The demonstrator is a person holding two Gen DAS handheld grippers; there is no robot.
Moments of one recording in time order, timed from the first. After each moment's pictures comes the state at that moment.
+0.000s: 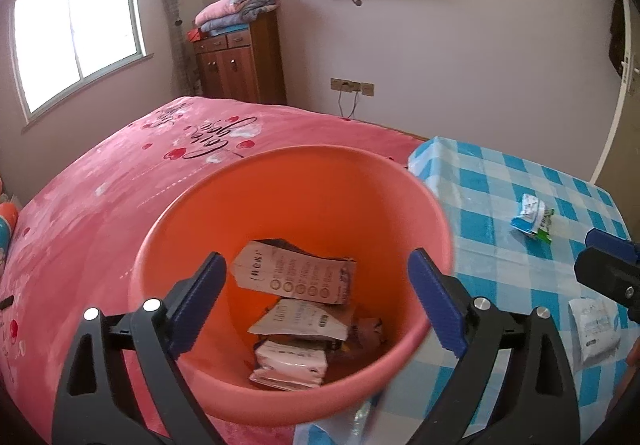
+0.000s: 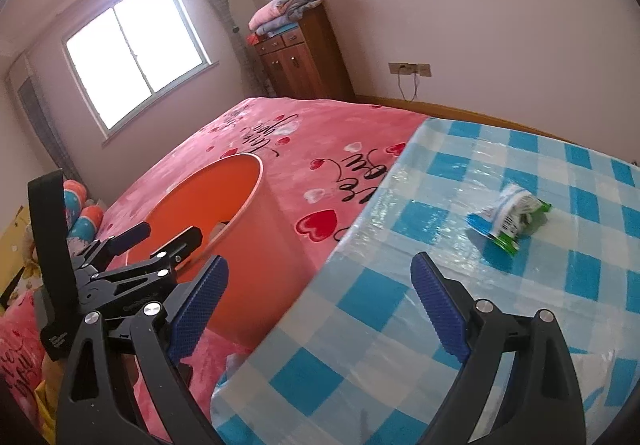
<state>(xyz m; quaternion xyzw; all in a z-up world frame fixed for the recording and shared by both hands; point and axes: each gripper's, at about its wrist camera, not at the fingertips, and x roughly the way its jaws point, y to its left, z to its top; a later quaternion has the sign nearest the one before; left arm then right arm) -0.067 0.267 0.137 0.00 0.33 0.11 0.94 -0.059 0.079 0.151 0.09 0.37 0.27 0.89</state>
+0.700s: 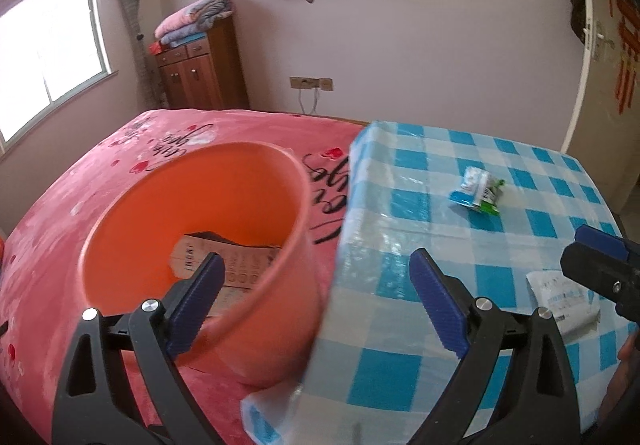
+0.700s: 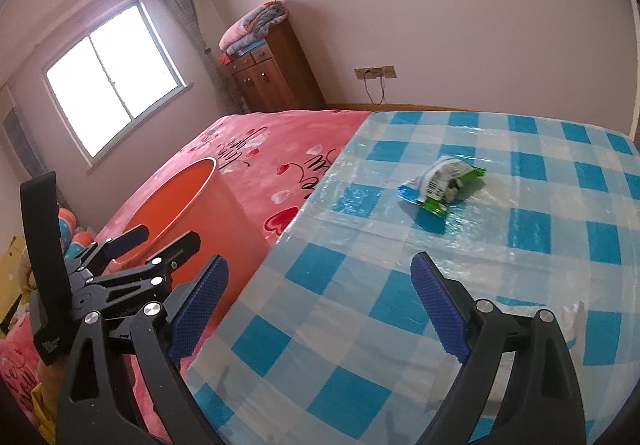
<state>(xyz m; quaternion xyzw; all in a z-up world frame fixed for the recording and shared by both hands) -0.074 0.190 0.130 0.03 0.34 0.05 0.94 -0.088 0.006 0.132 0.13 0.36 0.23 0.90</state>
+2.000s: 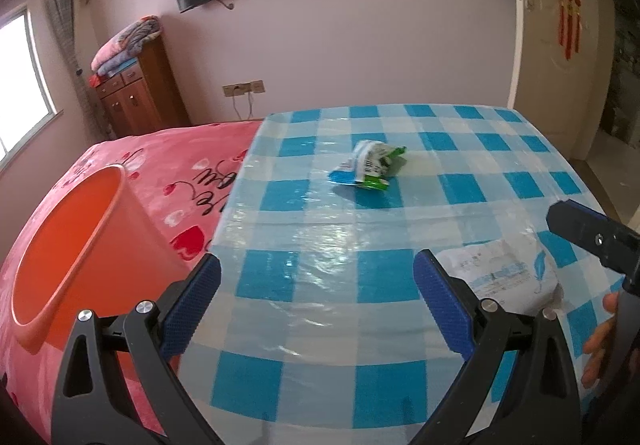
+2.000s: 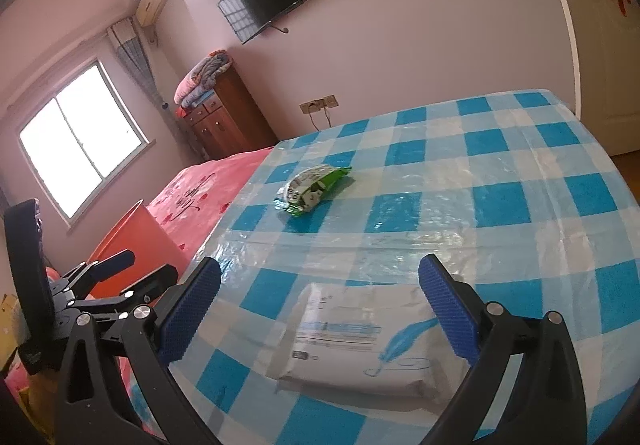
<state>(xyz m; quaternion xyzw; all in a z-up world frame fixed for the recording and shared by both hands) -0.072 0.066 0.100 0.10 0.35 -0.04 0.93 -0.110 -0.133 0.081 0.20 0.32 0.15 0.92</state>
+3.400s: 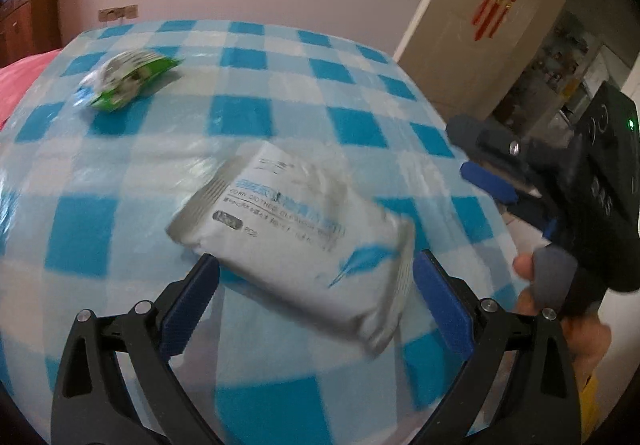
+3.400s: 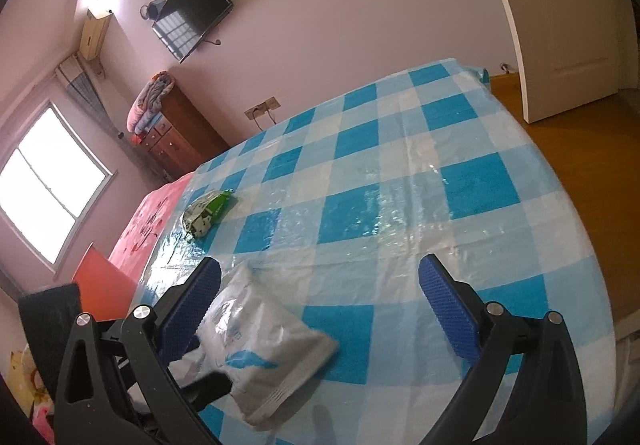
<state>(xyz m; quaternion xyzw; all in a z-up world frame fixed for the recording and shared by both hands) -0.051 -0.073 0.026 -0.03 0.46 -0.26 0.85 -0.095 -0.262 0.044 0.26 0.35 0.07 0.90</state>
